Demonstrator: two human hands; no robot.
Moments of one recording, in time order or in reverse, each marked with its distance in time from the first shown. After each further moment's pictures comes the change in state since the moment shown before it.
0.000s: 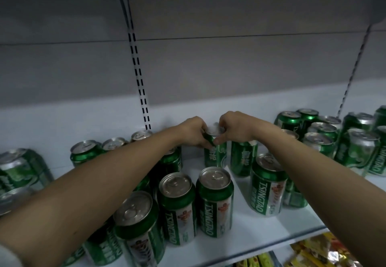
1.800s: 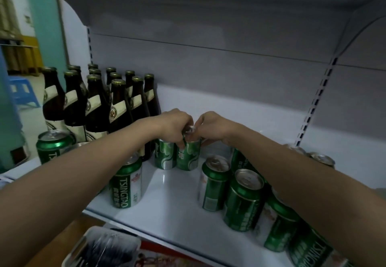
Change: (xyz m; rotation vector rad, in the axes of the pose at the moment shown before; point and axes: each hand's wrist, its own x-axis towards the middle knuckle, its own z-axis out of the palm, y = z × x) left_hand -0.320 -0.229 -0.155 0.476 0.262 -0.399; right_hand 0.041 -0.418 0.075 0.496 -0.298 -0.321
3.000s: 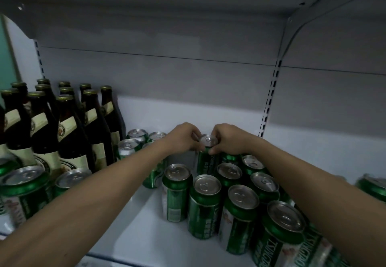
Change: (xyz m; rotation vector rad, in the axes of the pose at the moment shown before) left_hand 0.069 0.089 0.033 -0.639 0.099 0.023; right_hand -0.039 0.103 -0.085 -0.492 0.140 -0.061
